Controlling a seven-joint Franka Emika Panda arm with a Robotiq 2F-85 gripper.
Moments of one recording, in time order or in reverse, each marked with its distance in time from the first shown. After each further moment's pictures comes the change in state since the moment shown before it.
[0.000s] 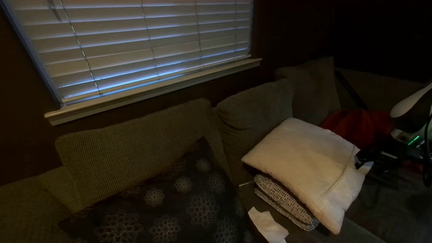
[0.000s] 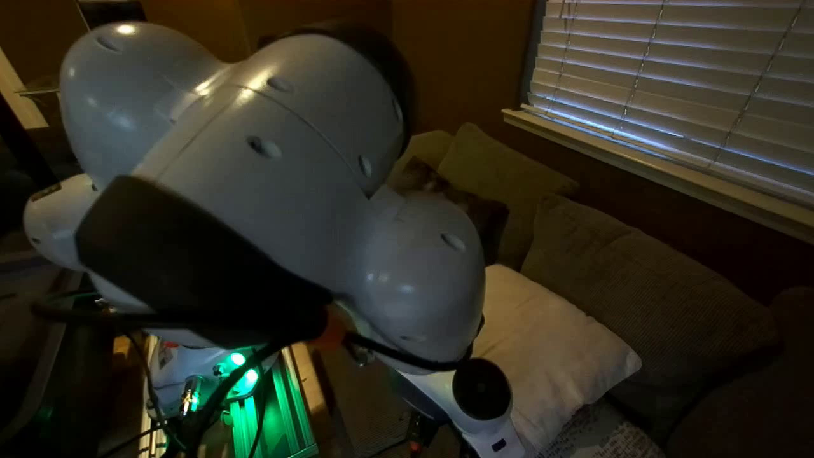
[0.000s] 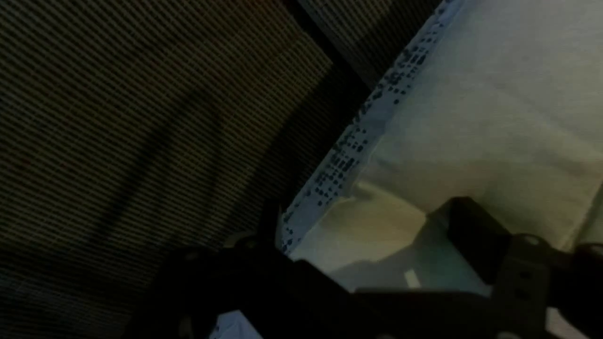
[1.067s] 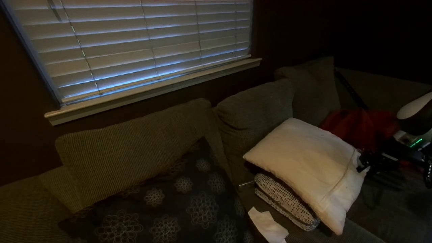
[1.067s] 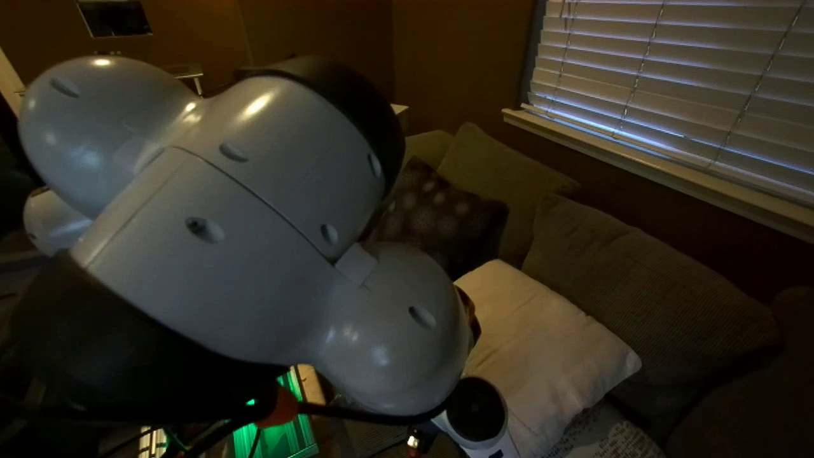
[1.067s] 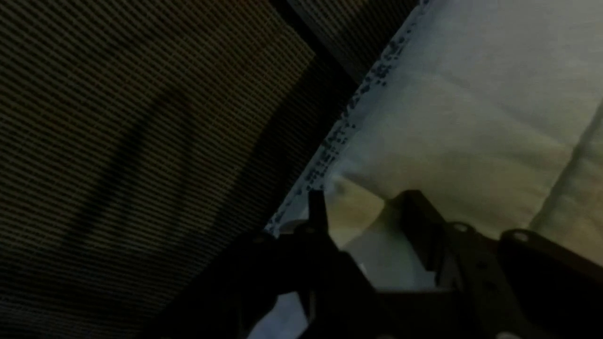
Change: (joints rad) arm -0.112 0.068 0.044 0.017 -0.098 0.004 0.017
